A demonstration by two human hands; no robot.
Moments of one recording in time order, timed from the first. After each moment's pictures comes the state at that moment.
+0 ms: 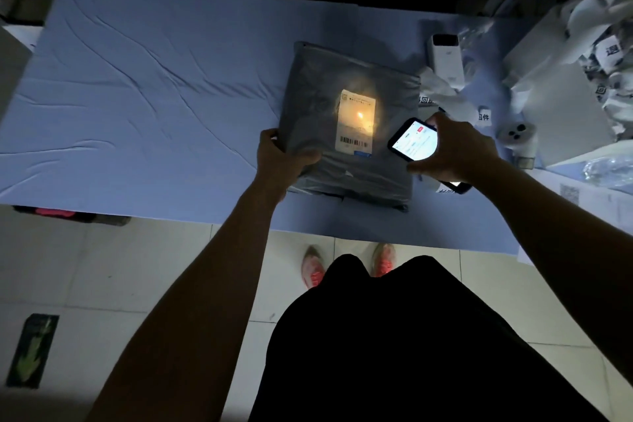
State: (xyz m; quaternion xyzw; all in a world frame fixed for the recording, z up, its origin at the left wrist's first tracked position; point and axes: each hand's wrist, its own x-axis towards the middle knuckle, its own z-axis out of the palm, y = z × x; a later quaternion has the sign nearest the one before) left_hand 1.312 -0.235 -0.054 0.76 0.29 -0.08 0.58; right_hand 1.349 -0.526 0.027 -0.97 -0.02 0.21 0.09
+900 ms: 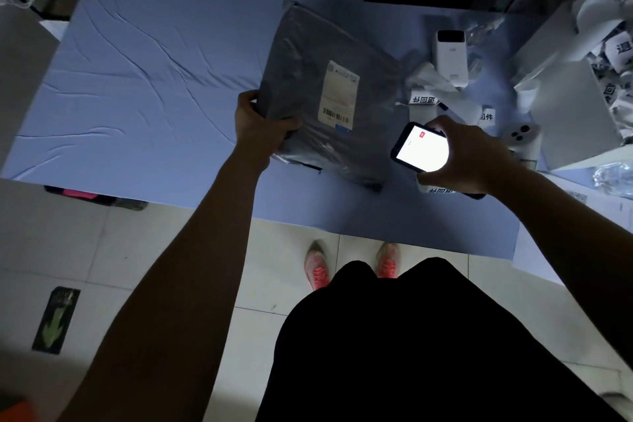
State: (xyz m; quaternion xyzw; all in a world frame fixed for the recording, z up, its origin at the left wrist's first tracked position) left_hand 1.335 -0.235 -0.014 0.79 0.31 0.03 0.54; right_hand 1.344 -0.579 0.021 -0.96 -0.13 0.19 0.13
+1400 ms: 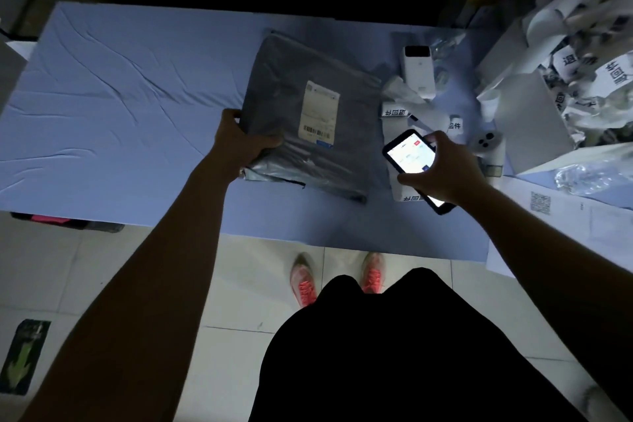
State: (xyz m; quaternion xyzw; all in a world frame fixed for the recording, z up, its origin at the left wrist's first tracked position) left_hand 1.346 -0.229 -0.021 0.82 0.27 -0.08 0.50; right_hand 1.341 -0.597 -0.006 -0.96 0.03 0.14 0.23
